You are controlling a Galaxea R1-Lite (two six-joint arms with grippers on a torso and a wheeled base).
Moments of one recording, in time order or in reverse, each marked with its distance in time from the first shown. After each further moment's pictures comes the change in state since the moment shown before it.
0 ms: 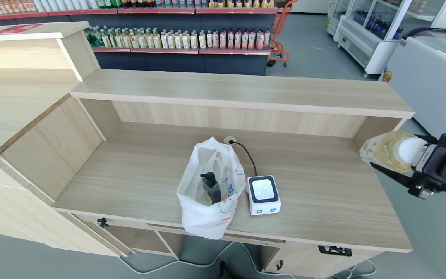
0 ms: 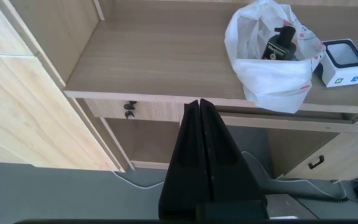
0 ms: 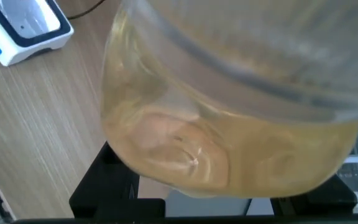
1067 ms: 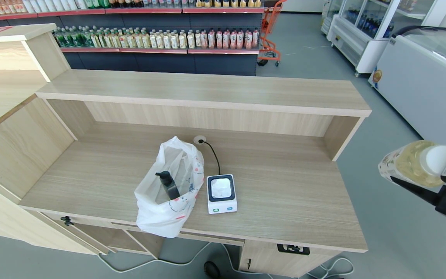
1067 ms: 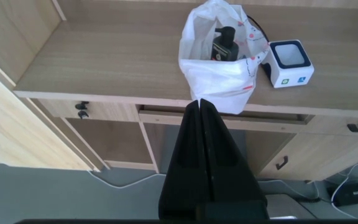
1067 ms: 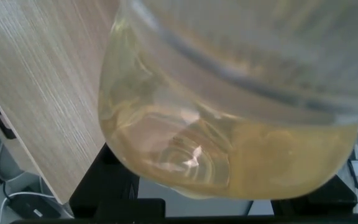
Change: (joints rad) left arm 0.000 0.000 0.000 0.001 0.000 -0.007; right arm -0.043 -0.196 0.015 0.271 -0.032 0.047
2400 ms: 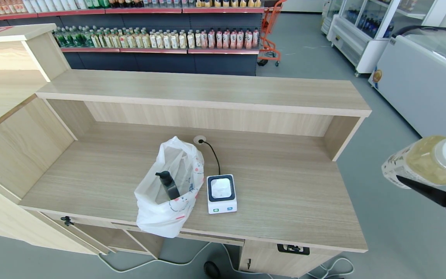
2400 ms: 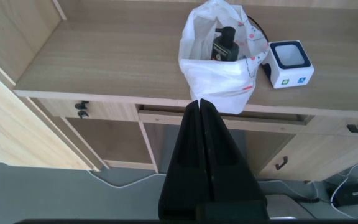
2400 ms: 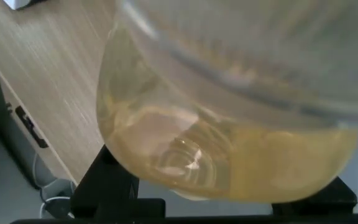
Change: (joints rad) left arm 0.000 0.000 0.000 0.000 0.001 -0.003; right arm 0.002 -0.052 -0.041 0.090 0.008 0.094
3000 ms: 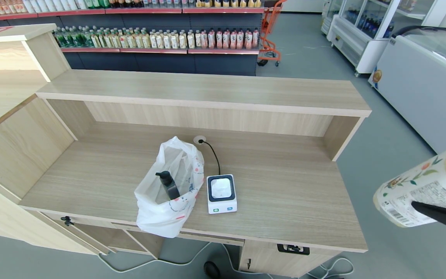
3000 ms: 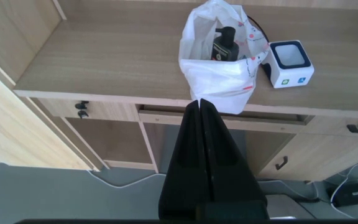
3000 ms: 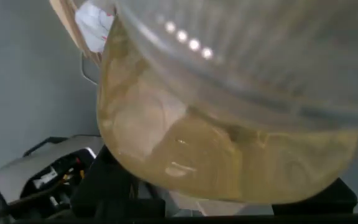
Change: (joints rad) left arm 0.000 0.000 0.000 0.000 0.000 0.000; right arm 0.016 -0.172 -0.099 0.377 0.277 0.351
